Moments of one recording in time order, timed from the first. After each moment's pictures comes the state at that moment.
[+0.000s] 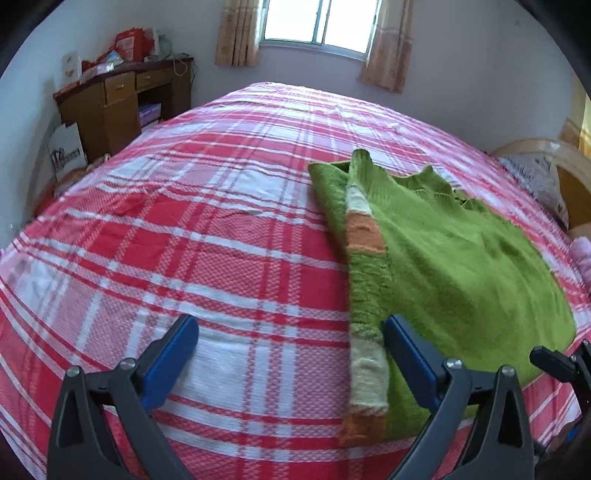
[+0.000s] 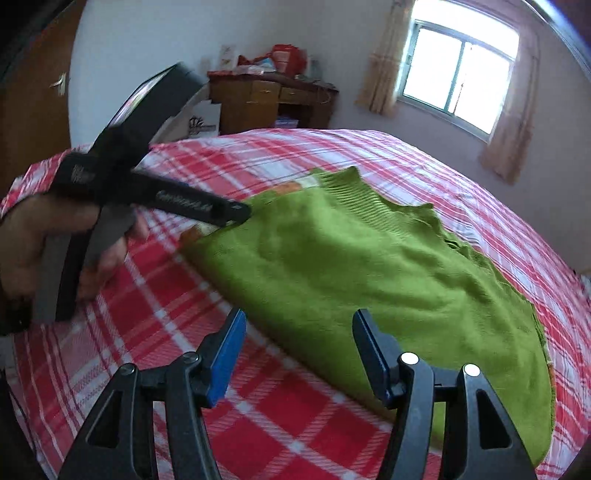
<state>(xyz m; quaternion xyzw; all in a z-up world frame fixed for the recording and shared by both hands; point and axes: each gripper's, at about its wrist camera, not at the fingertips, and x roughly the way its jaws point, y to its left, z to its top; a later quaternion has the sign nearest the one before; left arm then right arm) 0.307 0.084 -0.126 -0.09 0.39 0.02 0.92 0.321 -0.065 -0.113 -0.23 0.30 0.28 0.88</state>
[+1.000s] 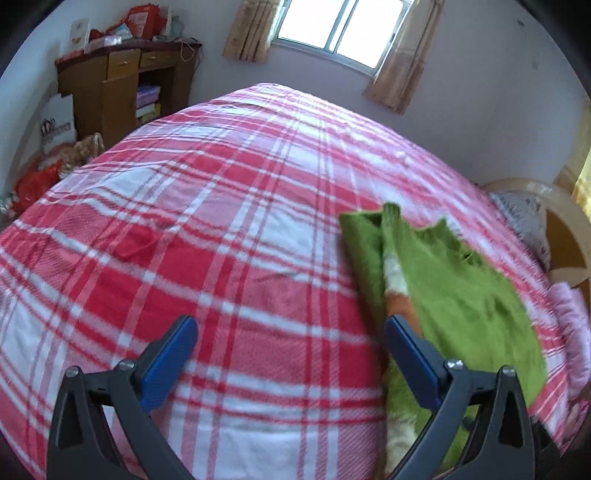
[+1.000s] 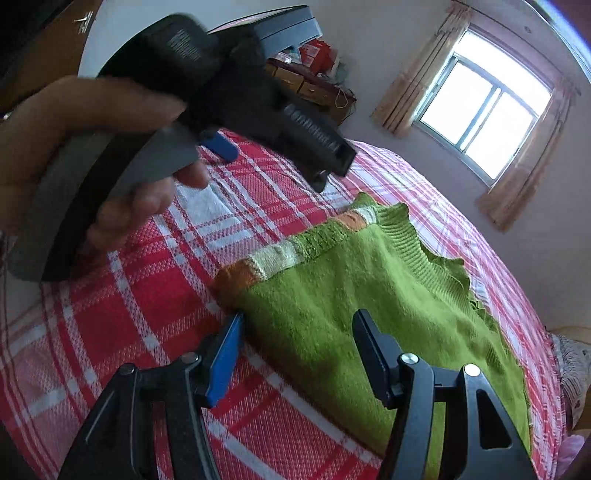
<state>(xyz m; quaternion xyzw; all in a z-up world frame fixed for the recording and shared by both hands) 0.350 0.142 -0.118 -0.18 0.38 -0.03 0.91 0.330 0.030 -0.142 -0.34 0.26 0.25 0.87</state>
